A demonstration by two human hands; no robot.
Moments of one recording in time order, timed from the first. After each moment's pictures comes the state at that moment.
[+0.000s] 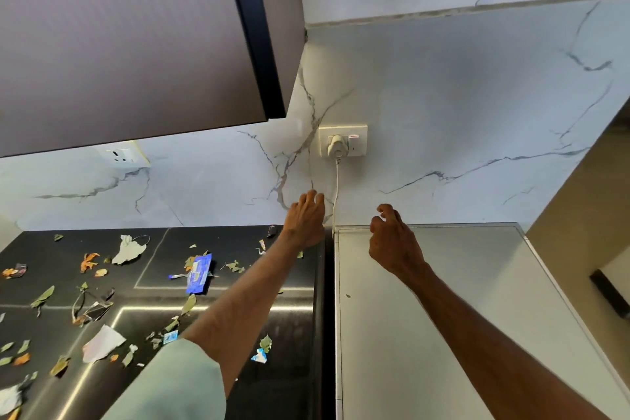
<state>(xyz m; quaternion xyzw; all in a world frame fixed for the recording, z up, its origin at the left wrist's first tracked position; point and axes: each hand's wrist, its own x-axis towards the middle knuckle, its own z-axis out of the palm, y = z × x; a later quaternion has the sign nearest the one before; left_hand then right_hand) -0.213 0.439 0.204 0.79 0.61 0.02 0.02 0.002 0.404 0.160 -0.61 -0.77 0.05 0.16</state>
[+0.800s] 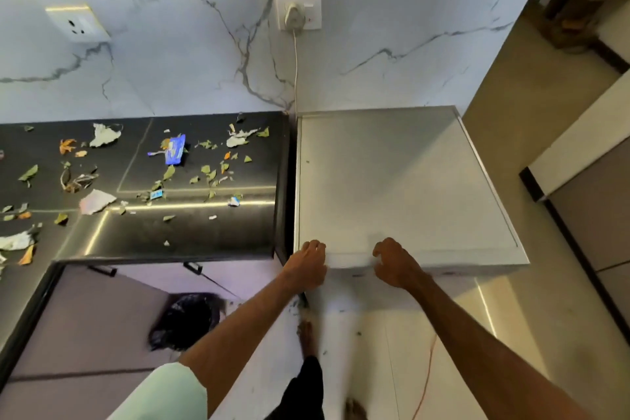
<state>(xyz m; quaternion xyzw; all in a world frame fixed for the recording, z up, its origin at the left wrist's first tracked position) -0.134 0.058 0.015 0.79 0.56 -0.09 0.23 0.114 0.047 0.013 -0.64 -0.70 0.31 0.02</state>
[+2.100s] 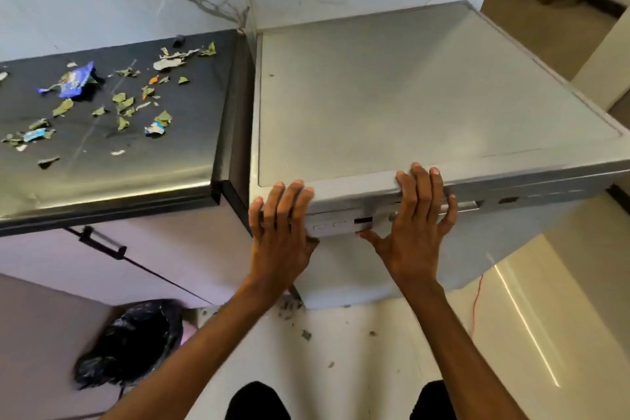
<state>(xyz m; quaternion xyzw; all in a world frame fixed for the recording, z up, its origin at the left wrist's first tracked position) -0.138 0.037 -0.192 0.79 0.49 0.27 -0.25 0.081 0.010 -0.188 -0.72 -0.61 -0.13 0.30</state>
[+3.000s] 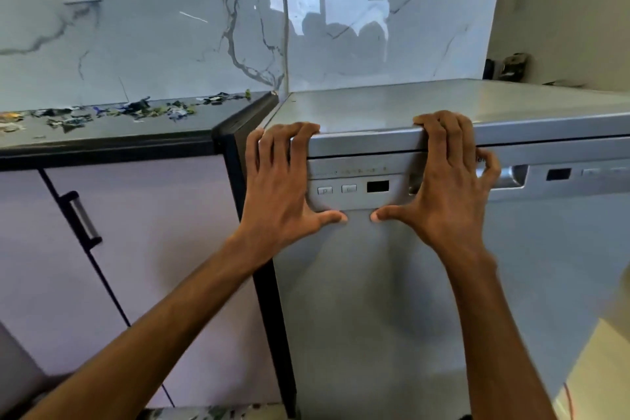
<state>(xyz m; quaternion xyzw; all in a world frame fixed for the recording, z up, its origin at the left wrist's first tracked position) -0.130 0.039 -0.203 0.75 0.45 0.36 -0.30 0.097 0.018 -0.217 -0.64 -0.63 -0.19 0.40</state>
